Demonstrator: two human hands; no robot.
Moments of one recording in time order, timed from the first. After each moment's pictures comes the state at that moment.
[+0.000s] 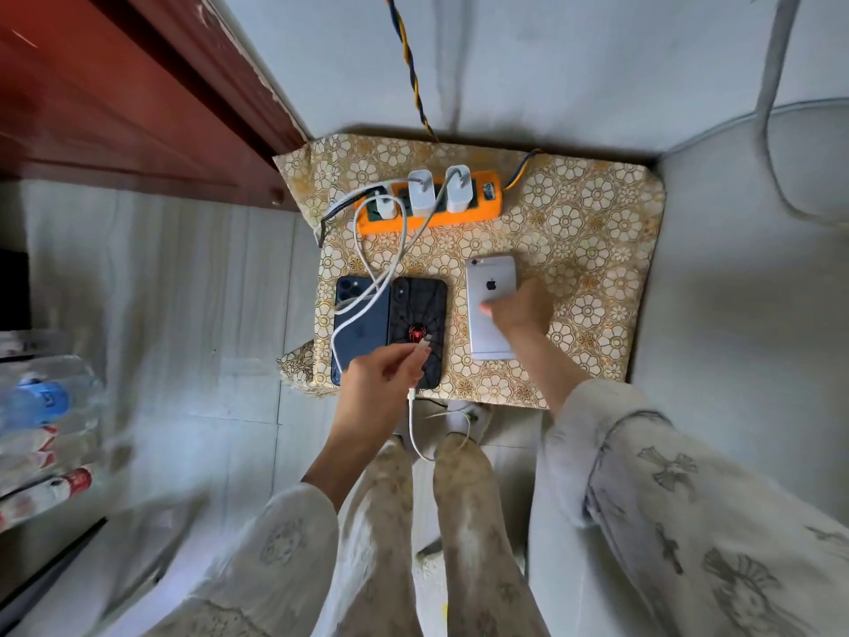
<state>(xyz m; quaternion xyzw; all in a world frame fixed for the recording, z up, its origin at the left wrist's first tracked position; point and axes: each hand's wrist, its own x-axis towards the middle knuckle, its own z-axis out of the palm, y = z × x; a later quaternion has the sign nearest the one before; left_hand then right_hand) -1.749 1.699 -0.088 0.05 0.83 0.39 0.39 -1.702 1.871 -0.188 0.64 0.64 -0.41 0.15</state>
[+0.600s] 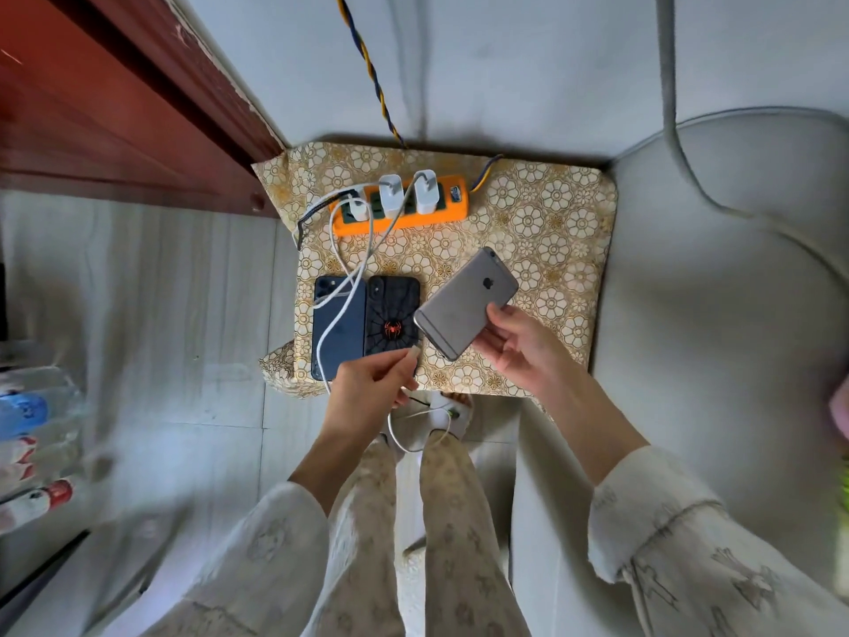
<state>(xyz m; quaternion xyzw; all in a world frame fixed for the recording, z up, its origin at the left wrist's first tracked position) -1.731 1.704 -0.069 -0.03 0.78 0.43 0.46 -1.643 1.872 -0.115 0.55 0.14 -0.82 -0.01</state>
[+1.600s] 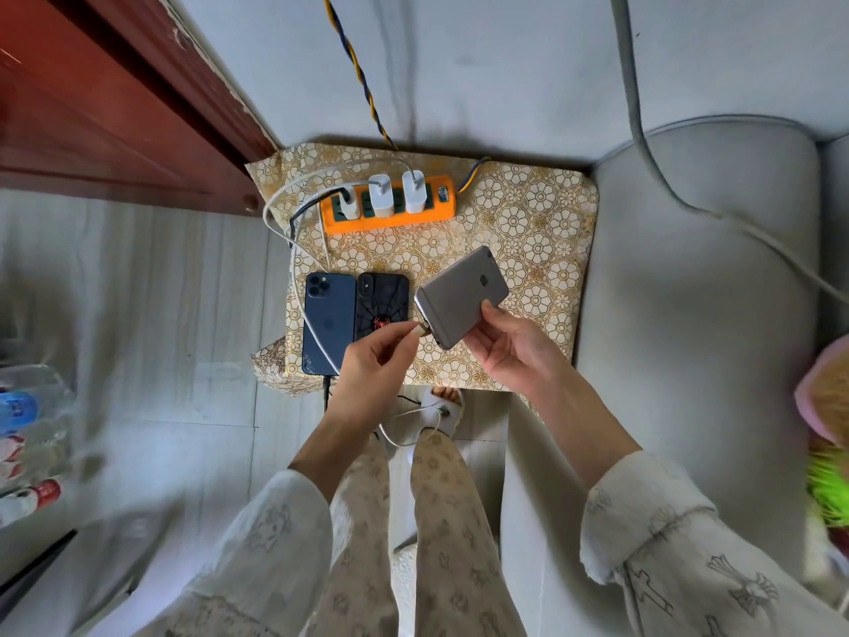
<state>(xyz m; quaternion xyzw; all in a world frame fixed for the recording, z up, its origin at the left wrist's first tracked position) -1.722 1.721 -0.045 0.01 0.75 0.48 0.46 -1.636 1.868 -0.091 0.51 0.07 -0.86 -0.03</state>
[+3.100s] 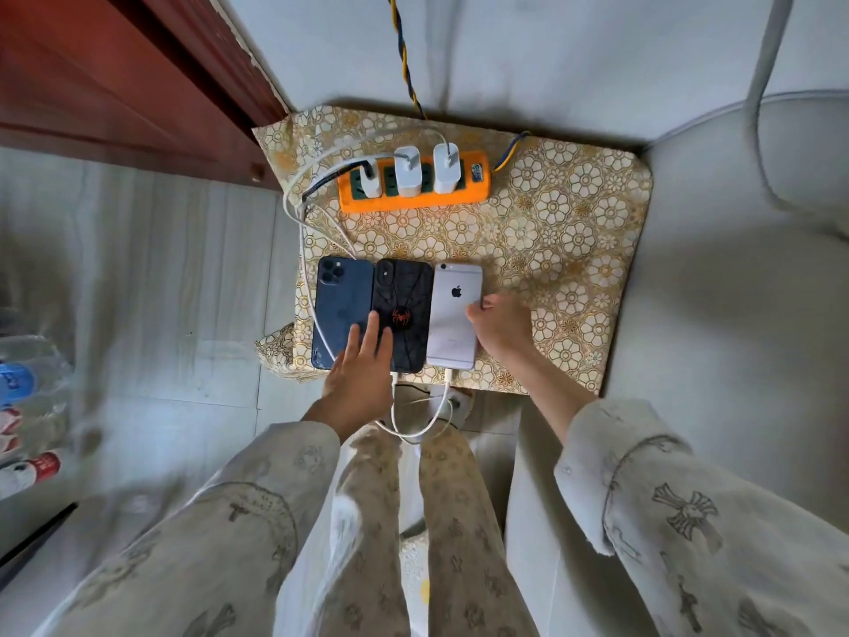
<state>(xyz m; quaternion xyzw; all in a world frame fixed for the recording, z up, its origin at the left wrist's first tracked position) -1.745 1.680 -0.167 0.36 0.81 -0.06 0.46 -1.673 1.852 -0.172 0.52 0.69 -0.48 0.17</state>
